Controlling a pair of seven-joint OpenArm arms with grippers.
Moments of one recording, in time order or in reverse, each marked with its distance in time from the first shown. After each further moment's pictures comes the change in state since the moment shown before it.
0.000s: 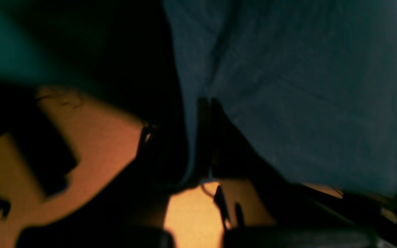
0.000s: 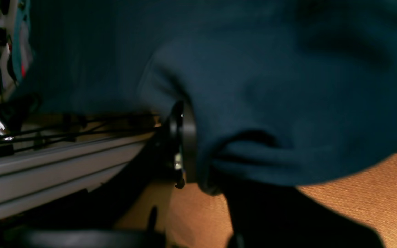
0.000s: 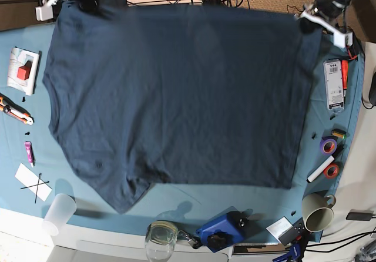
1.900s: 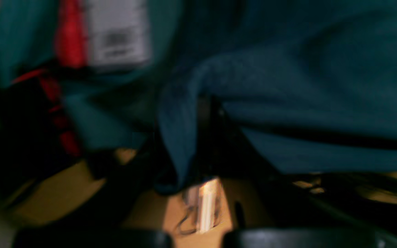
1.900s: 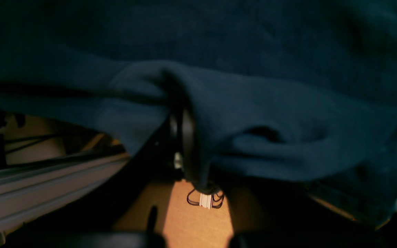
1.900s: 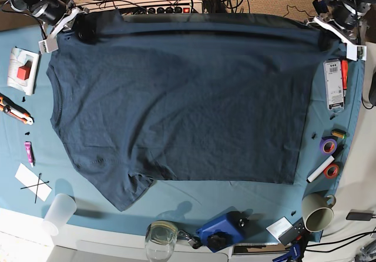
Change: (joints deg) left arm -0.1 -4.3 -1.1 10.1 1.4 -4.7 -5.2; right arm 13.8 5.0 -6.1 0.0 -15.2 0.3 3.2
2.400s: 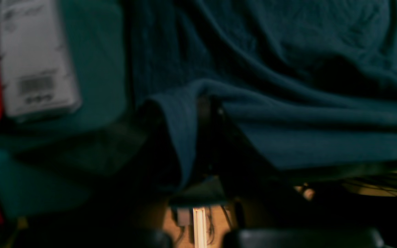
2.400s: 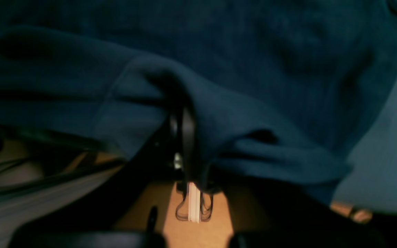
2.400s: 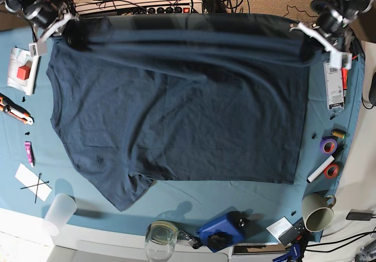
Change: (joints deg) left arm -4.2 0.3 9.6 -1.8 7.3 0.7 -5.0; right arm 3.2 -0.7 4.1 0.0 -3.7 -0.2 0.5
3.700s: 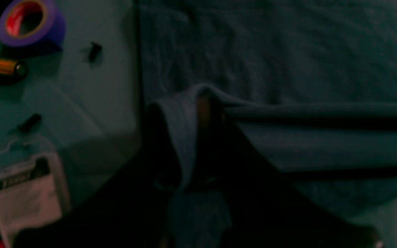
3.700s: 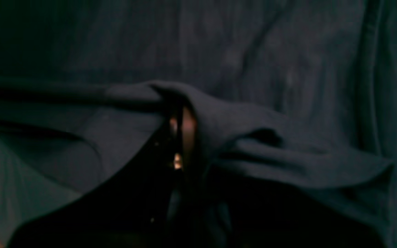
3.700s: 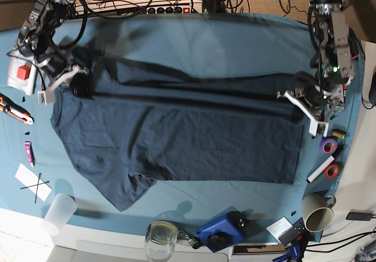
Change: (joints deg) left arm -31.8 -5.8 16.2 -26.7 17.4 5.3 -6.2; right arm 24.6 -0.3 -7.9 -16.7 -15.9 0.3 9.4
